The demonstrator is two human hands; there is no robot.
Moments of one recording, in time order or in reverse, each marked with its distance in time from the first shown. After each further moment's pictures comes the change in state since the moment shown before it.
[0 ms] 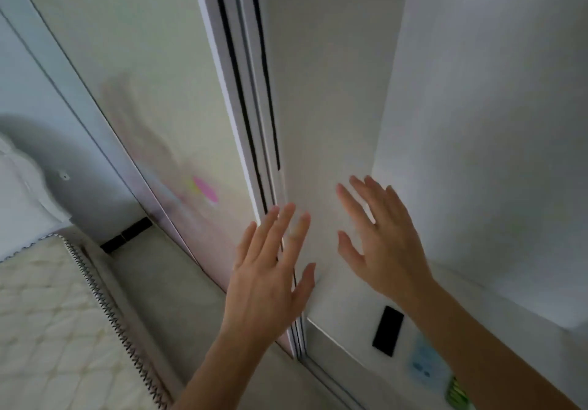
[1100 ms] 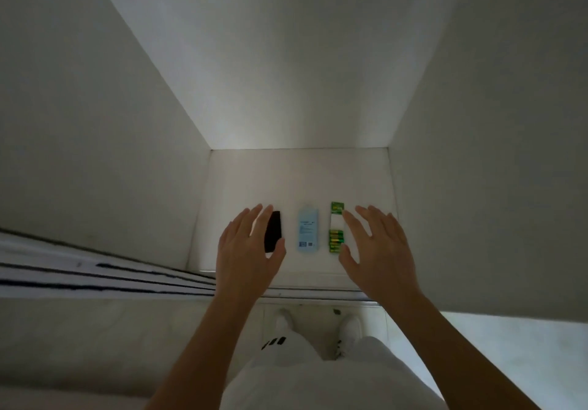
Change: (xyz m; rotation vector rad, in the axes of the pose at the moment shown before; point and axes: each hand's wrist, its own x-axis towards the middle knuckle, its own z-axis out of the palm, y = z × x) left_hand -0.031 0.193 0.201 -0.288 -0.576 0.185; right_hand -0.324 0.099 -0.054 -0.188 -0.424 0.905
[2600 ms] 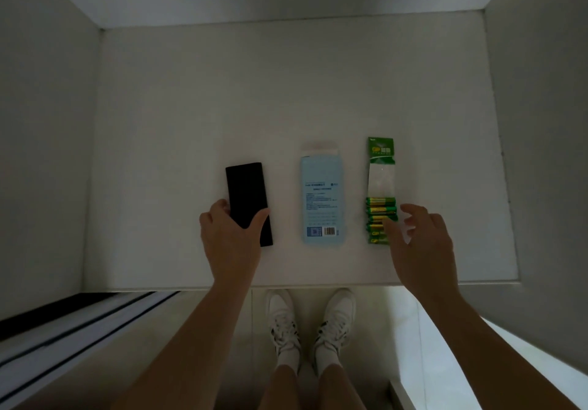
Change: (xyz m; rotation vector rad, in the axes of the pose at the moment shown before) left_hand 0.093 -0.148 0.356 -0.411 -0.136 -0.730; right_hand 0.047 0.092 0.354 0.396 -0.150 0.762
